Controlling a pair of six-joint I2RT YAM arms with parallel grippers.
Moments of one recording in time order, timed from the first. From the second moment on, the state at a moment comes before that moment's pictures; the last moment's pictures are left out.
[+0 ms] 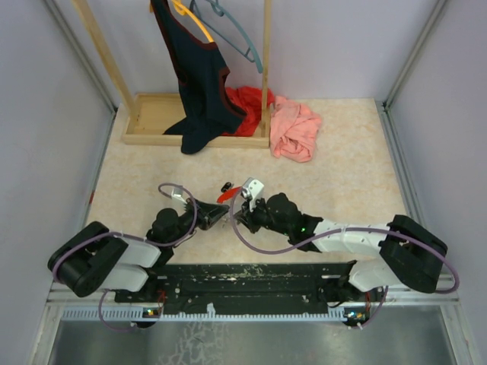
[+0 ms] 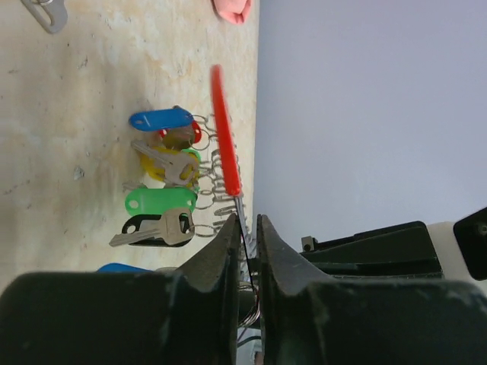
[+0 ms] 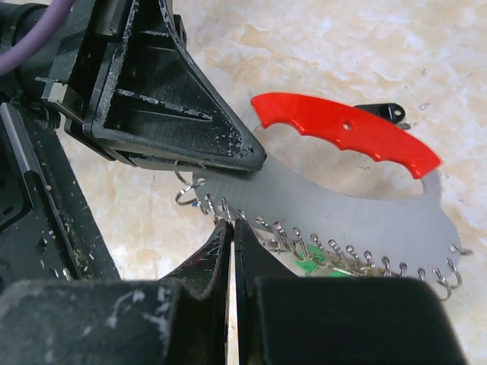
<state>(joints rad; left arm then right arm) -0.63 1.36 0.07 1.18 0.12 -1.42 1.01 1.33 0.54 0.47 -0.04 0.16</state>
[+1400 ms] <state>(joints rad) -0.63 1.02 0.15 0.76 0.38 -0.24 0.91 1.19 0.49 0.27 -0.27 -0.15</state>
